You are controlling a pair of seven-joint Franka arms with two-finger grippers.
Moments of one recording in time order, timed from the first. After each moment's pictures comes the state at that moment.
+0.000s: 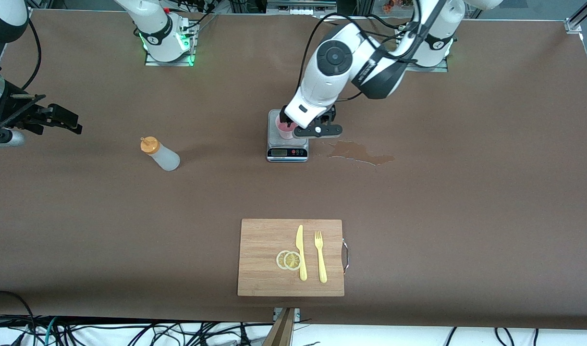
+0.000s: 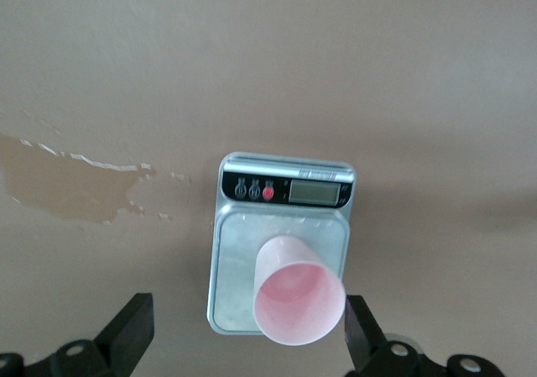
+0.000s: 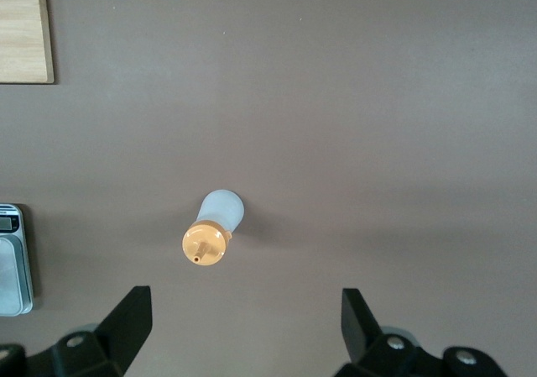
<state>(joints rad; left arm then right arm) -0.70 0.35 -0.04 -1.69 -0.23 2.09 -0.77 -0.01 0.04 -0.02 -1.67 0.03 1.66 -0.04</state>
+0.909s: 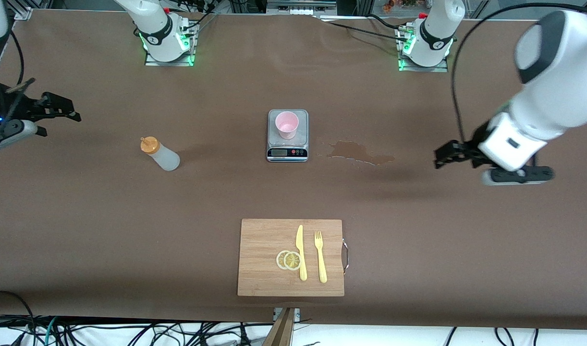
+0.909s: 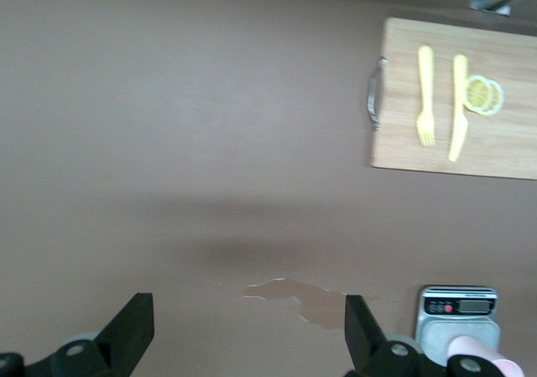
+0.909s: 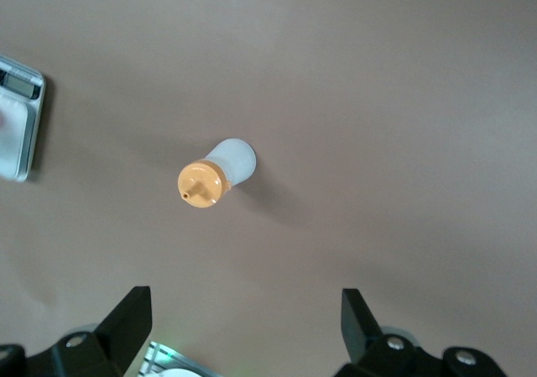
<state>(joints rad) -0.11 0.23 -0.01 -1.48 -0.12 1.73 -0.22 0.00 0.08 -0.15 -1.68 0.14 1.59 -0.60</state>
